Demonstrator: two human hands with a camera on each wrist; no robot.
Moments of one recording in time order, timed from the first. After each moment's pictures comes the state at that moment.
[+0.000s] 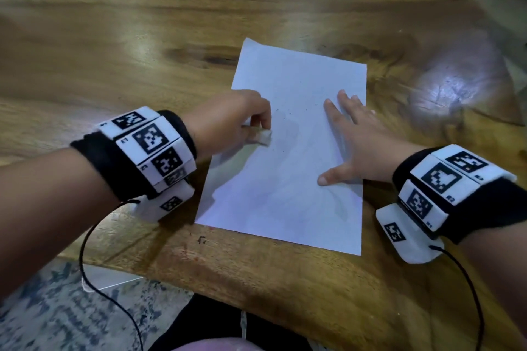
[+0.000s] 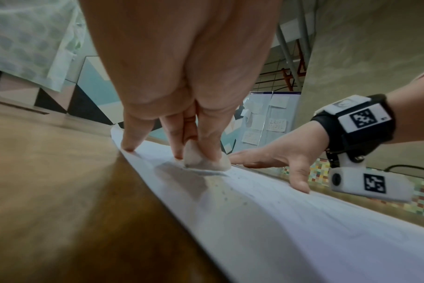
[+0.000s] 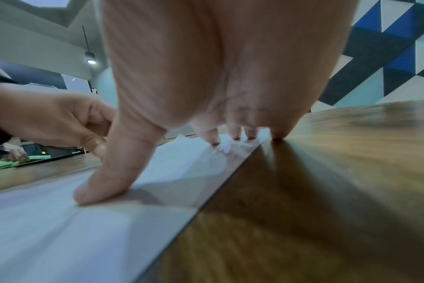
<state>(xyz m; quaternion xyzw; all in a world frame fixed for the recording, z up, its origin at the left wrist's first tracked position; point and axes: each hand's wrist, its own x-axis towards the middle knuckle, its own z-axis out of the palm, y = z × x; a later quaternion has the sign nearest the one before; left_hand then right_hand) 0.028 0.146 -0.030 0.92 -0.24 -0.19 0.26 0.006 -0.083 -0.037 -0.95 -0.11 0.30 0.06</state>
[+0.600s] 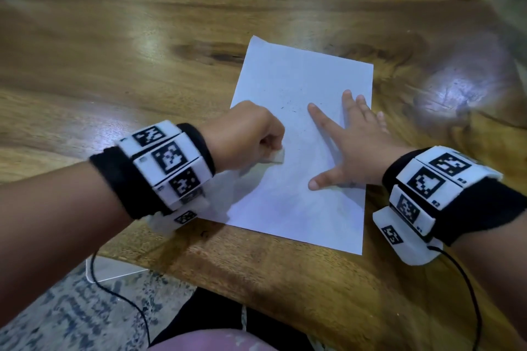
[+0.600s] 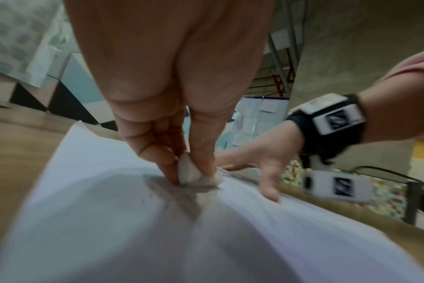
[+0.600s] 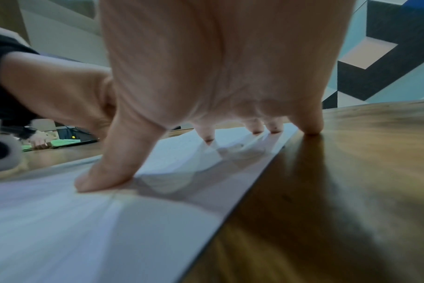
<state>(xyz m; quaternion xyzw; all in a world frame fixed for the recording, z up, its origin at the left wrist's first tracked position) 0.011 0.130 -0.034 0.93 -0.24 -0.17 0.22 0.003 -0.067 -0.036 -0.94 -0.10 0.32 0.00</state>
